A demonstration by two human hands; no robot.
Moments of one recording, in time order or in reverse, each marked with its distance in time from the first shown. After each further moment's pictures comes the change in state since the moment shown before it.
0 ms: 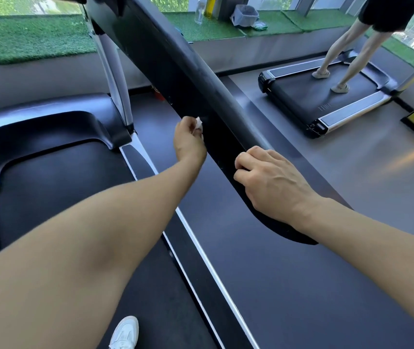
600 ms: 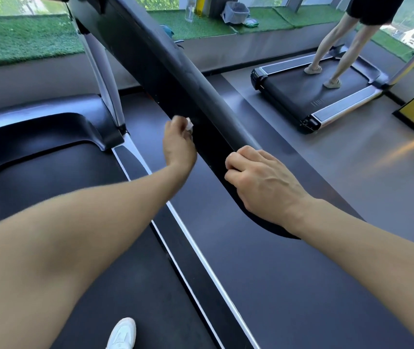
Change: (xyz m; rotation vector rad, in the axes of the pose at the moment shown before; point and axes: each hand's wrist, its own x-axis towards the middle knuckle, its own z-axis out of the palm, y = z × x) left_hand -0.015 0.006 -0.003 0.139 0.011 0.160; right_hand -0.011 0.001 -0.002 0.005 0.049 -0.008
